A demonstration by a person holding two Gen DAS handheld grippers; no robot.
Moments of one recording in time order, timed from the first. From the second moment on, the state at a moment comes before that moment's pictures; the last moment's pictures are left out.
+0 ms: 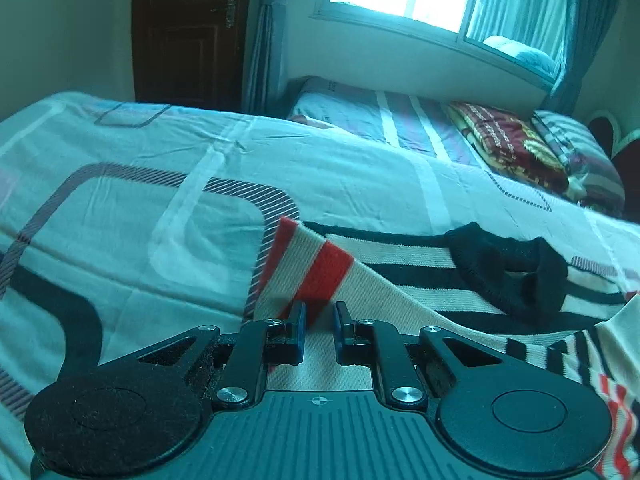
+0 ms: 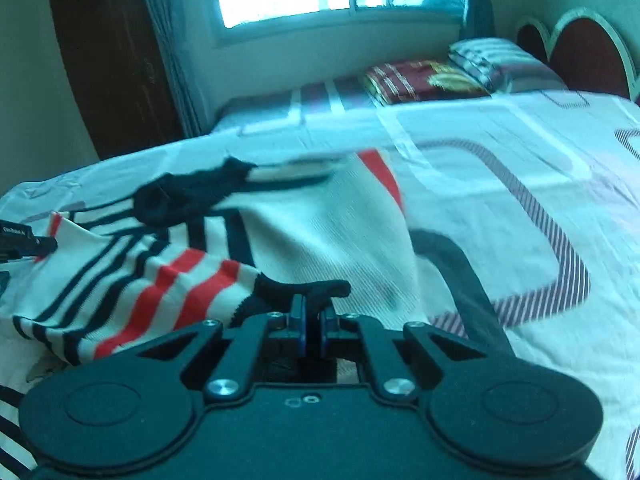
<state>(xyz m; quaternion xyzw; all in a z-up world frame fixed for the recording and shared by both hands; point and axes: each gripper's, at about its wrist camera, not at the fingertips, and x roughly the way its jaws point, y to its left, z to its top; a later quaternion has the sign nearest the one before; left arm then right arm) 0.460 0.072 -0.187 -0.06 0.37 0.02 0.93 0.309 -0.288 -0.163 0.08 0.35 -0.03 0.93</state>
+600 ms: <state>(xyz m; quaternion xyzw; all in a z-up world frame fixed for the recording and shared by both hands) 0.444 0.083 -0.184 -0.07 0.36 0.03 0.93 0.314 -0.289 -0.150 0.02 0.31 -0.05 0.95</state>
